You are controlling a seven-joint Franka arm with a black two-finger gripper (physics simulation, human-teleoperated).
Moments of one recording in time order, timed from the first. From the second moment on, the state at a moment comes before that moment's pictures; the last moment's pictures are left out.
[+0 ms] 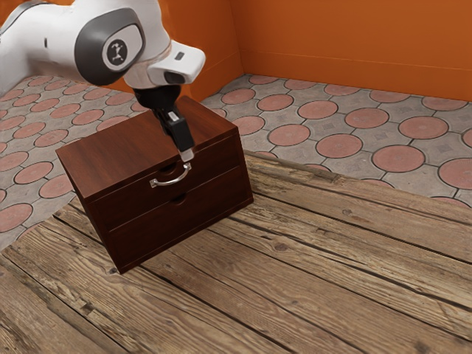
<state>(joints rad) -0.04 0.15 0.17 -1.33 0.08 1.64 0.56</state>
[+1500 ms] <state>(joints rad) -0.07 0.05 0.18 -1.74 0.27 2.08 0.42</state>
